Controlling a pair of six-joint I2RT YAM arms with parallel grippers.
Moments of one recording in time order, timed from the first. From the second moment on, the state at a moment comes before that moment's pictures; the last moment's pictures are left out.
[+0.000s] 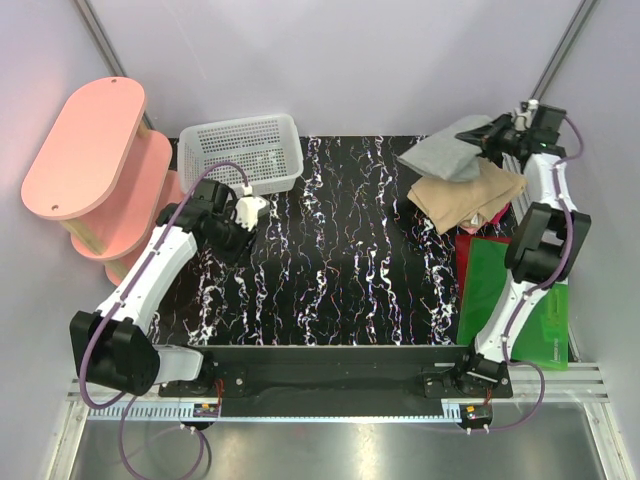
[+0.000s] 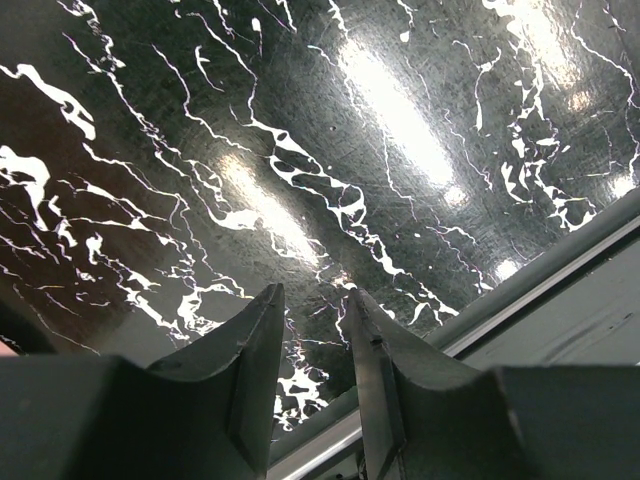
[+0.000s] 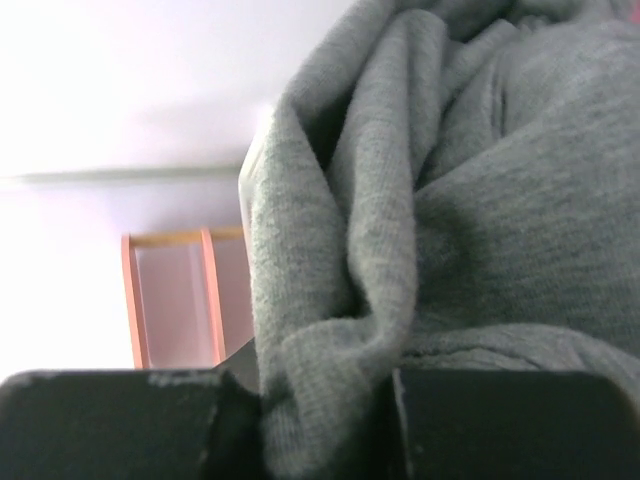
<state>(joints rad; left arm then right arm) -0.24 1.30 1.13 -0.99 0.29 0.35 -0.29 2.09 1.85 -0.29 -0.90 0.86</state>
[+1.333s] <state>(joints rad) -0.23 1.24 1.08 -0.99 0.35 0.35 -0.45 1.88 1.78 -0.92 -0.19 0.66</state>
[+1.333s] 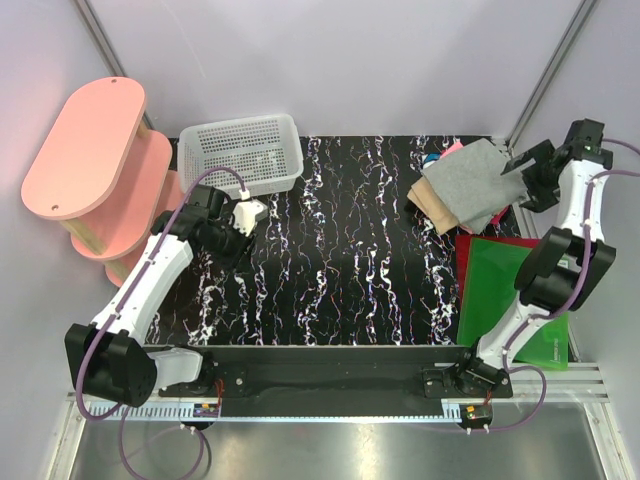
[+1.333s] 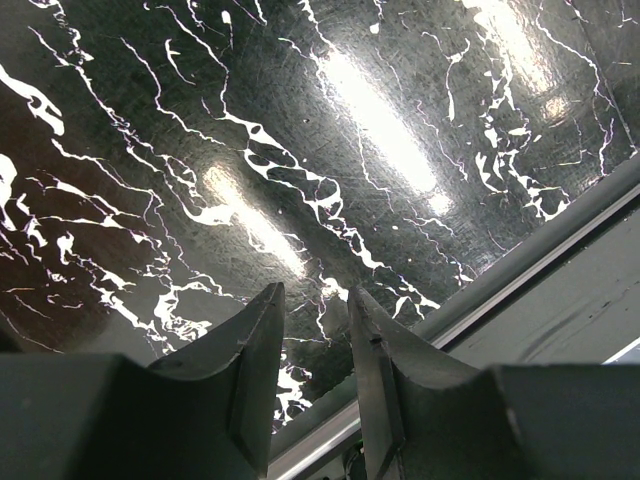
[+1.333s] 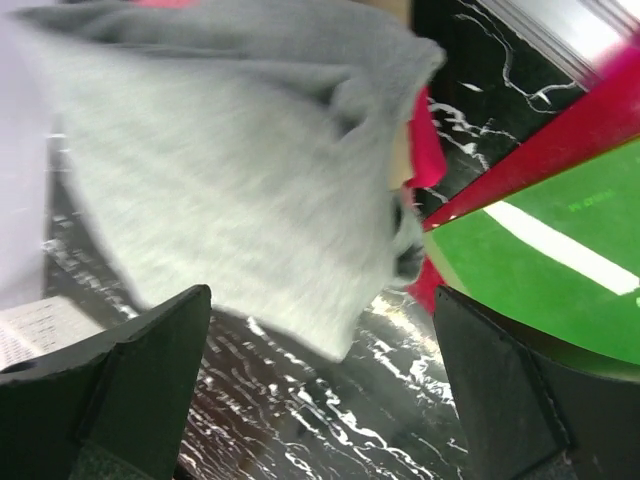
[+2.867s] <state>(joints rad) -0.18 1.35 1.10 -0.97 0.42 0.34 -0.25 2.44 2.48 -0.81 -0.59 0.73</state>
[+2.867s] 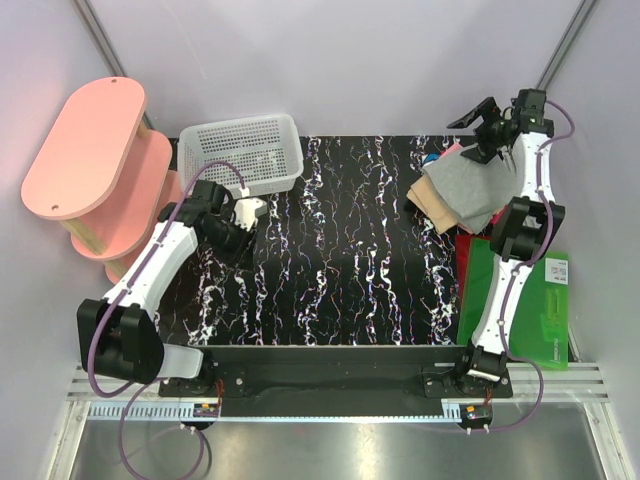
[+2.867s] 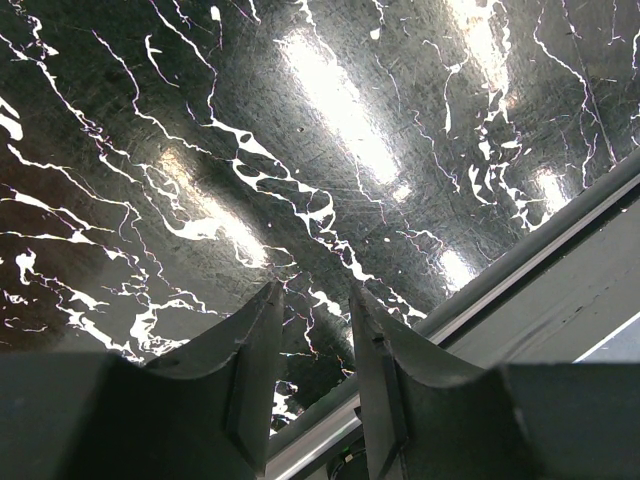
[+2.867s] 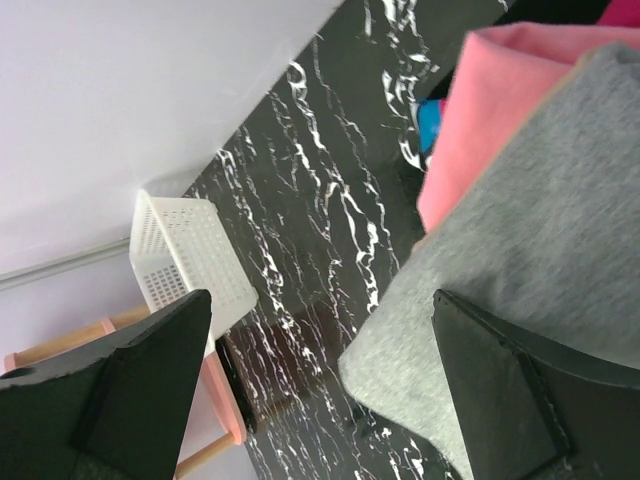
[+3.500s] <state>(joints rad) -0.18 1.14 1.23 -1.04 0.41 0.29 -0.13 2.24 2.42 -0.94 -0.58 0.67</state>
